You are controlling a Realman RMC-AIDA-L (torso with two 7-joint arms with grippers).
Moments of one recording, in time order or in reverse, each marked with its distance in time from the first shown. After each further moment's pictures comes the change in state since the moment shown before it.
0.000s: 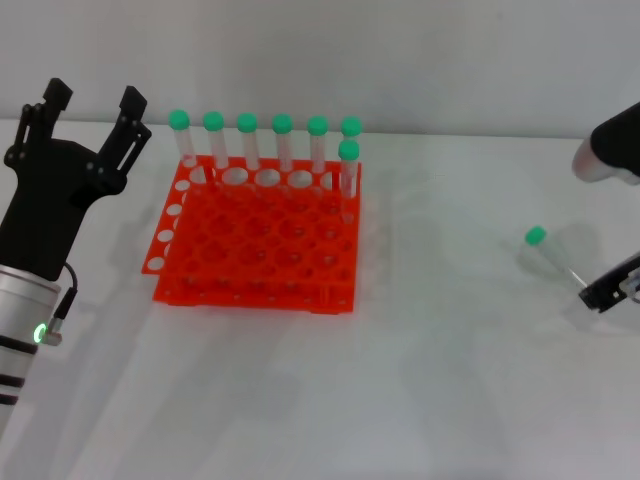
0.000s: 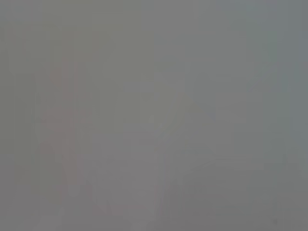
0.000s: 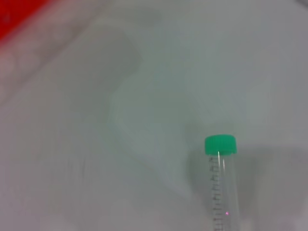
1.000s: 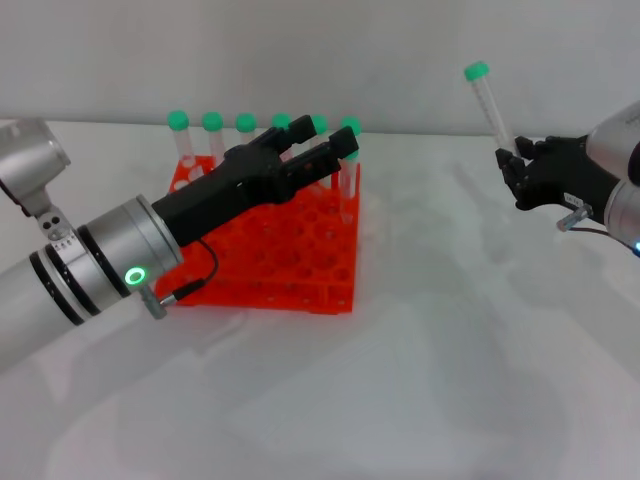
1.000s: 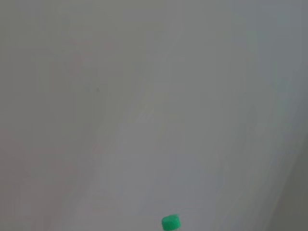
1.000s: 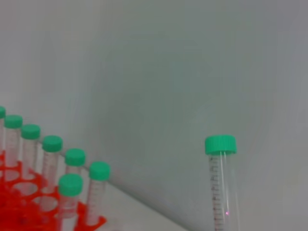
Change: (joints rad) left arm -0.261 0.101 -0.006 -0.049 0.577 -0.135 -0.771; right arm -0.330 0.000 -0.275 -0.097 0.617 -0.982 -0.487
